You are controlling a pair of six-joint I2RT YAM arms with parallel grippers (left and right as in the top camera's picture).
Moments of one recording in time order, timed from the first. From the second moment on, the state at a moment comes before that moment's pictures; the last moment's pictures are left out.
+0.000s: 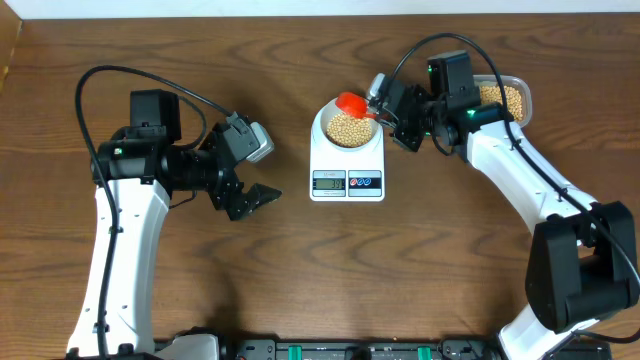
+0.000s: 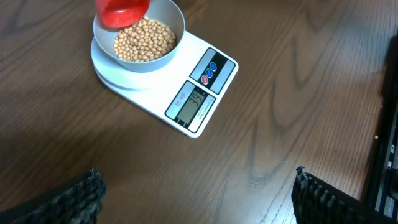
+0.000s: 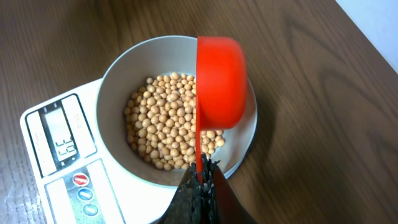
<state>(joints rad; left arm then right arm) 0.06 1.38 1.23 -1.12 0.75 1.01 0.29 1.81 1.29 -0.37 -0.47 -0.72</state>
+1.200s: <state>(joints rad) 0.06 1.38 1.23 -1.12 0.75 1.01 -0.18 1.71 1.29 -0.57 -0.26 -0.19</state>
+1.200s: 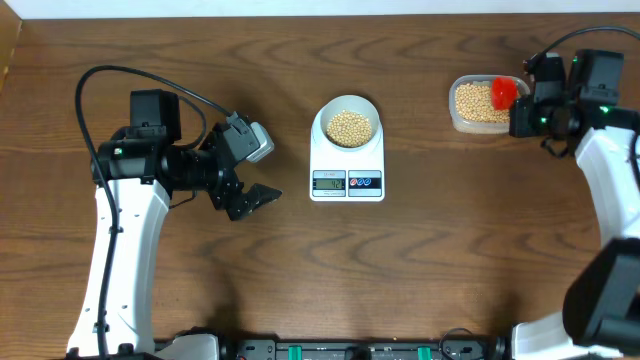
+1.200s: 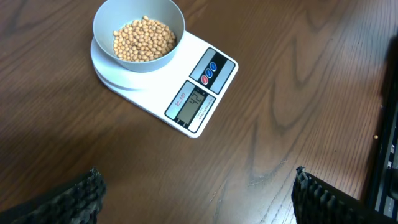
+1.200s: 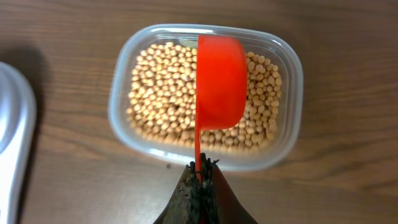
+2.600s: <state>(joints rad) 0.06 1.38 1.23 -1.12 0.75 1.01 -0.44 1.81 1.29 -0.56 -0.81 -0.06</state>
